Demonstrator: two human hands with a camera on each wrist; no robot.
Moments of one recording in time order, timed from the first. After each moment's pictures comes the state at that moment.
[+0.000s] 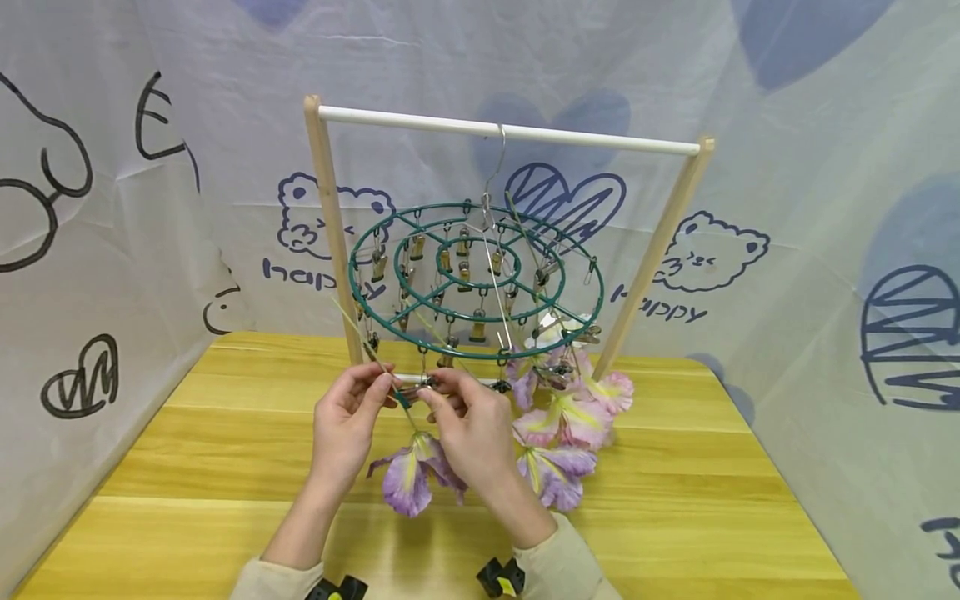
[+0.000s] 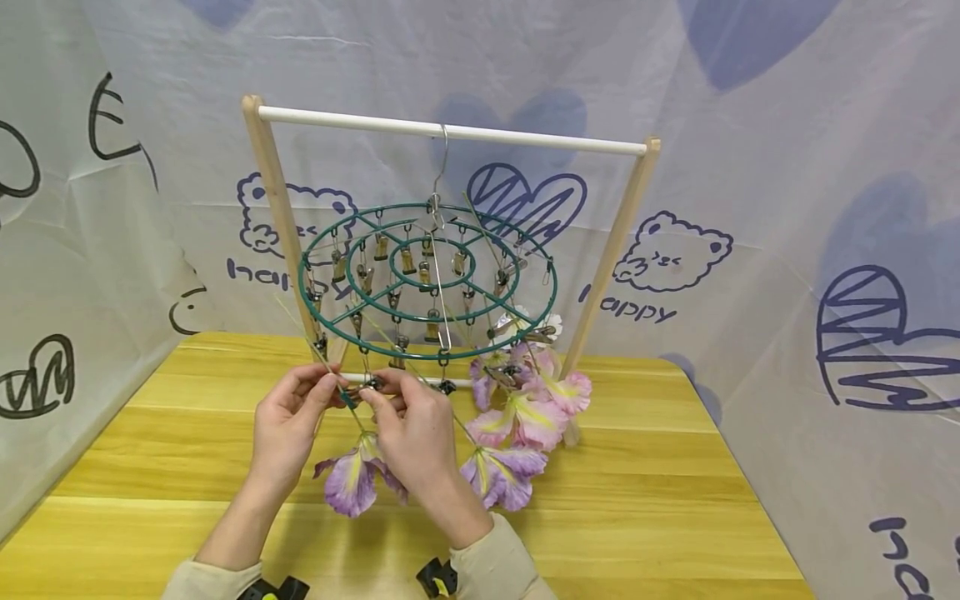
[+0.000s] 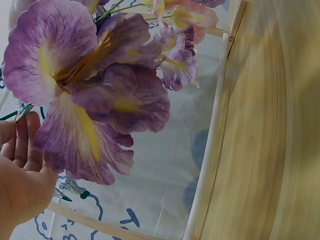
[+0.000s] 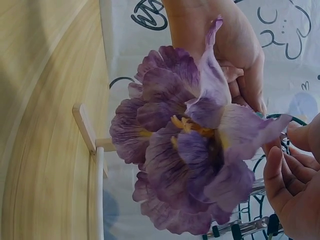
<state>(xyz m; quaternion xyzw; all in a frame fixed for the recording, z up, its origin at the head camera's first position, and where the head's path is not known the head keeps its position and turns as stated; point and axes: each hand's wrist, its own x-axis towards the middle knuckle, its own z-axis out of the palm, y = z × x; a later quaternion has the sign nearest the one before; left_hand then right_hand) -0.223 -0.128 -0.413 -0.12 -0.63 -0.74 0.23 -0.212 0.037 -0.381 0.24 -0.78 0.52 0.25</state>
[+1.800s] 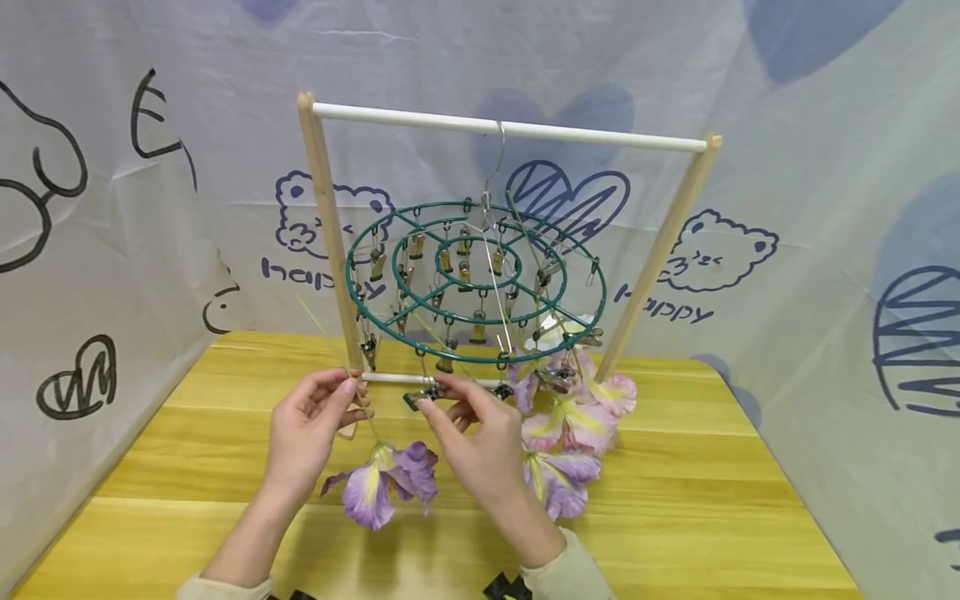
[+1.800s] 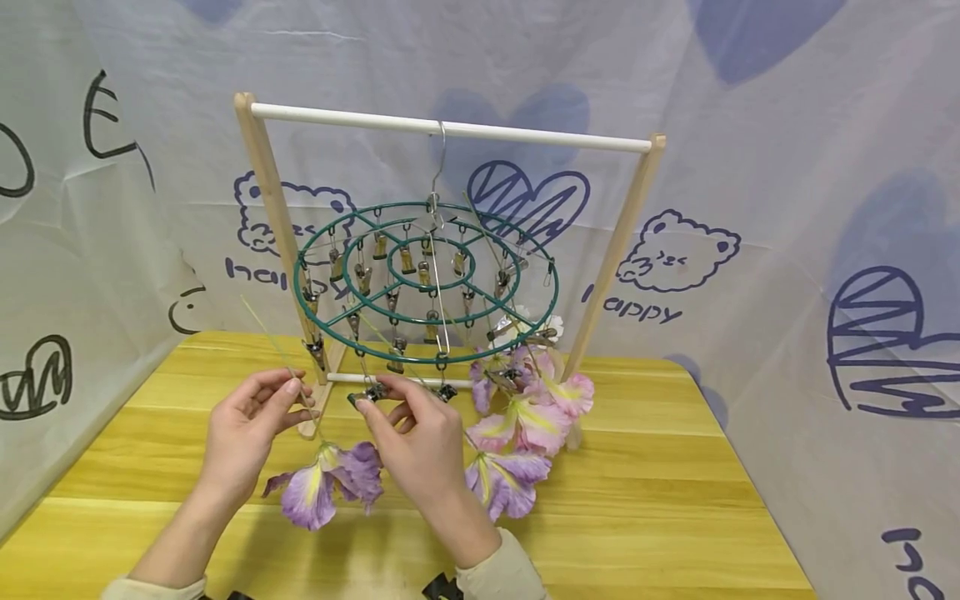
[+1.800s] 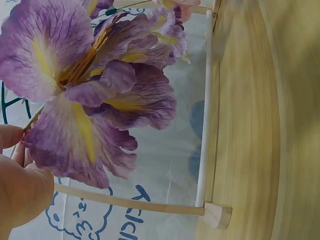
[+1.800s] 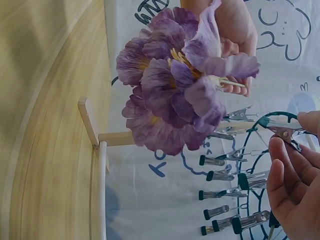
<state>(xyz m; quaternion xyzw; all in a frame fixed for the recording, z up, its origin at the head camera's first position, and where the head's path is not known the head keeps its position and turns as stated) -0.208 -0.160 -0.399 -0.08 -0.66 -0.73 0.18 -0.212 0.047 -0.389 0.28 -0.74 0.53 0.31</state>
